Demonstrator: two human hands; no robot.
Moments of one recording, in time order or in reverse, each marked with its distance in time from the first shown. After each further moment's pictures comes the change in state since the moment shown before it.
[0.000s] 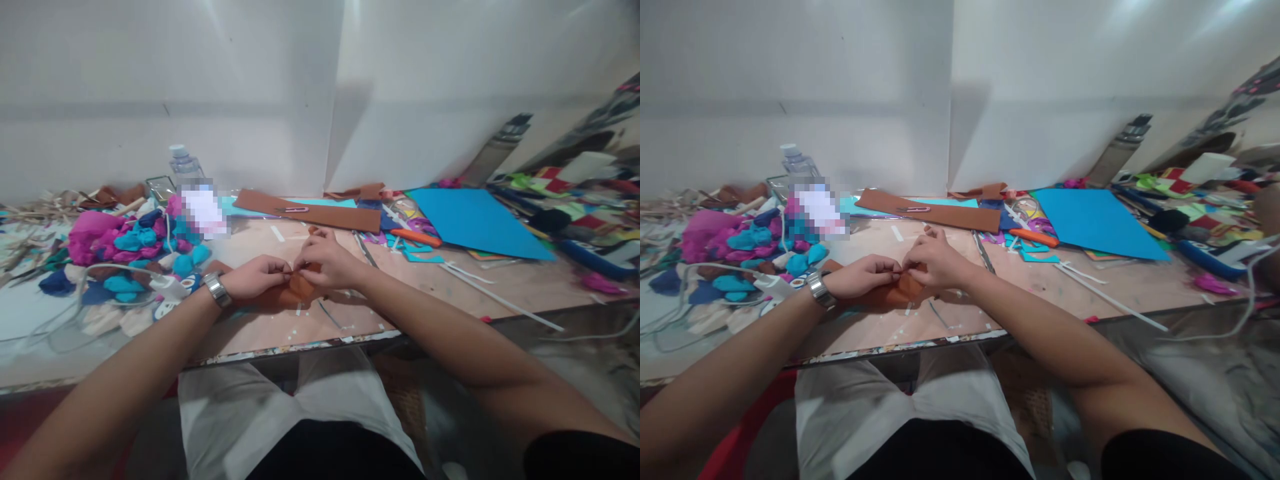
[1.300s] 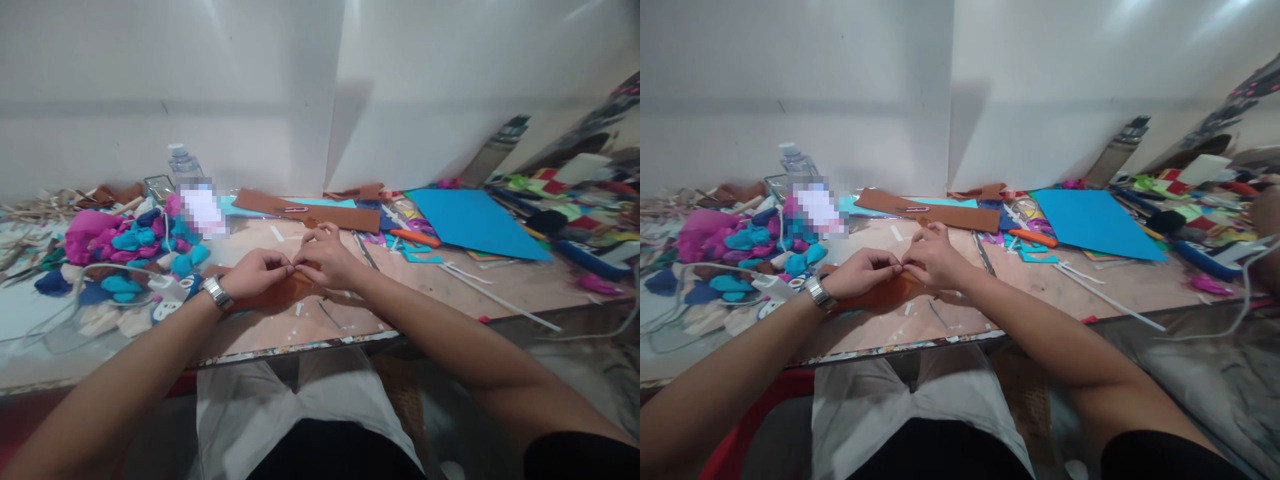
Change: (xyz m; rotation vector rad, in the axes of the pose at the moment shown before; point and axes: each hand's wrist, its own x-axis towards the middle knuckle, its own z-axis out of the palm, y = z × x) left_hand 0.002 0.003 0.000 0.082 0.227 0.137; right_hand 0.000 -0.005 0.001 -0.098 0.162 -0.022
